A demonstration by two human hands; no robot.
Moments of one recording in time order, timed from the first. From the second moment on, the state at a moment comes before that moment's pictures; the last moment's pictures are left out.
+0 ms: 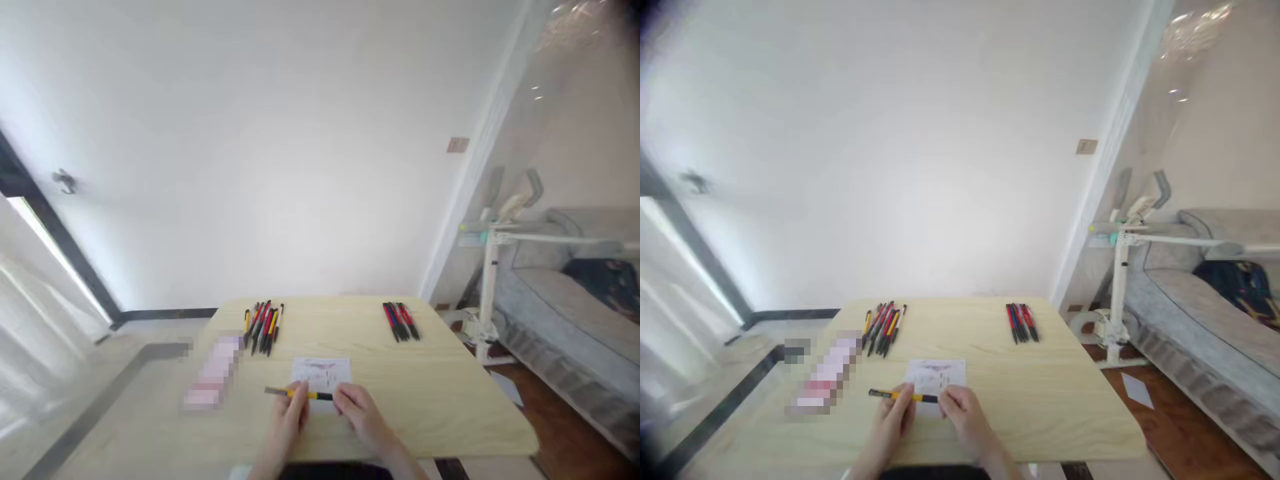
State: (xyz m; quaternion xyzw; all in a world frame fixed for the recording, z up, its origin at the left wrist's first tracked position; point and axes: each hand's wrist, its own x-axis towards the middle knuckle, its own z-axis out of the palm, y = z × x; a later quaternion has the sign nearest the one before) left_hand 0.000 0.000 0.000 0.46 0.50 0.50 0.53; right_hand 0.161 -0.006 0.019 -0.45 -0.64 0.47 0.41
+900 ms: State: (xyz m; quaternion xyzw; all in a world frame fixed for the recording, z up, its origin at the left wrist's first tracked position) left_hand 0.011 0.023 0.038 0.09 0.15 0.59 0.79; right_hand 0.148 -0.016 0.010 -0.48 -0.66 0.31 0.49
